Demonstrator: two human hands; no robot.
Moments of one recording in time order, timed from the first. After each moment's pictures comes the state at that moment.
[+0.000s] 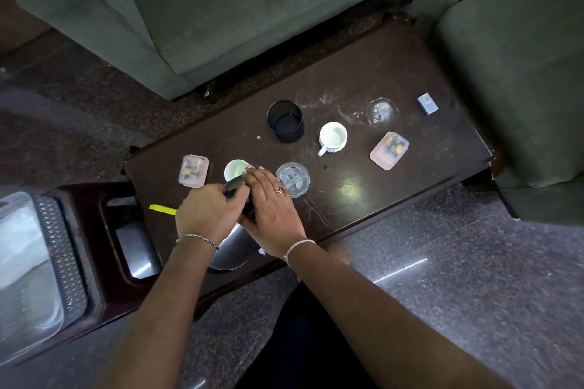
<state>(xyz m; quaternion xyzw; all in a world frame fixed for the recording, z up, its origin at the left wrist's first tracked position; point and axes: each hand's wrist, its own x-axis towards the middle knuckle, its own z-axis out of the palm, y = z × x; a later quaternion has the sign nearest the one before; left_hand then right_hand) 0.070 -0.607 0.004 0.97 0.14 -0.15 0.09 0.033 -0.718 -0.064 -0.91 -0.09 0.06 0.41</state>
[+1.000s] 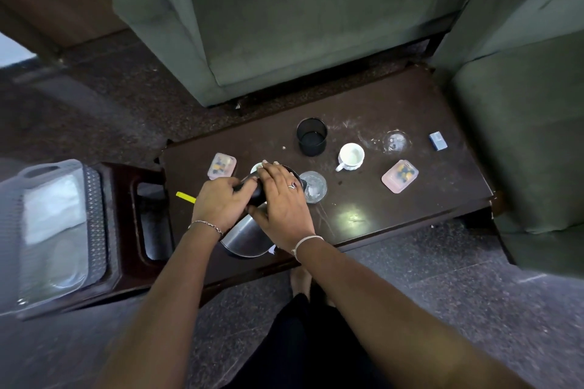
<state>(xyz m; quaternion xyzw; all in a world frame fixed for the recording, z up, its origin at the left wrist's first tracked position) 0.047 -0.569 0.031 0.96 0.13 -0.12 0.23 0.026 -0.707 -0.008 -0.92 -0.14 0.04 0.37</state>
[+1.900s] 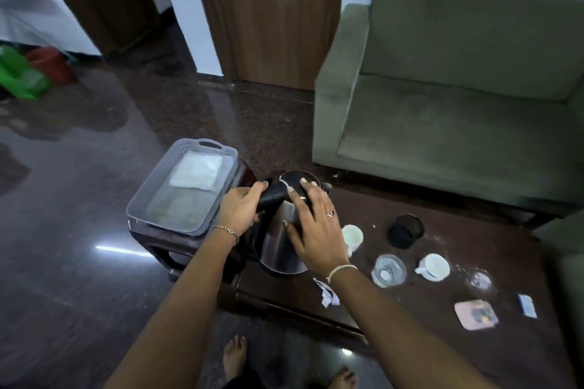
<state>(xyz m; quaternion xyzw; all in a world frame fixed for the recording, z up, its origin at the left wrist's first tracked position) -0.066 -0.421 0.129 0.74 0.41 0.10 0.52 -0.010 -0.590 0.084 -0.84 -0.44 -0.11 0.30</state>
